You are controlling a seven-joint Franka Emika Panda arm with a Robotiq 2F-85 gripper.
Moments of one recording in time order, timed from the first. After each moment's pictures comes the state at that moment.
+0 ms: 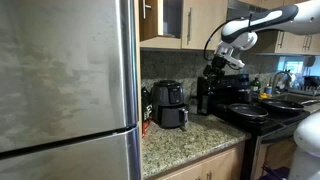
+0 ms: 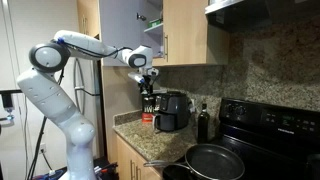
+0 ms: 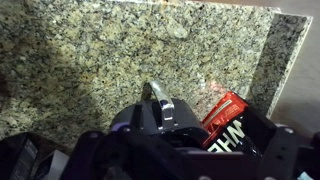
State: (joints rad) arm 0.14 -0.49 -0.04 -2.23 0.27 1.89 -0.09
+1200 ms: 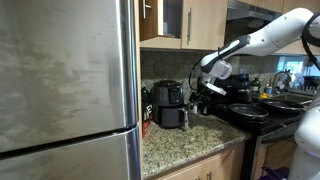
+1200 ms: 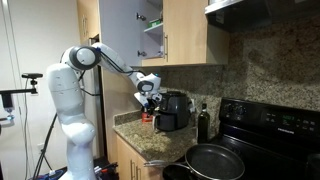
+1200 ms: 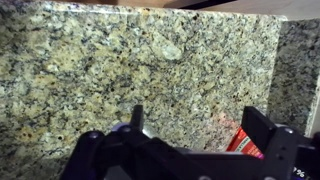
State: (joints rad) arm 0.16 -0.15 0.01 -2.30 0.47 2.12 -0.17
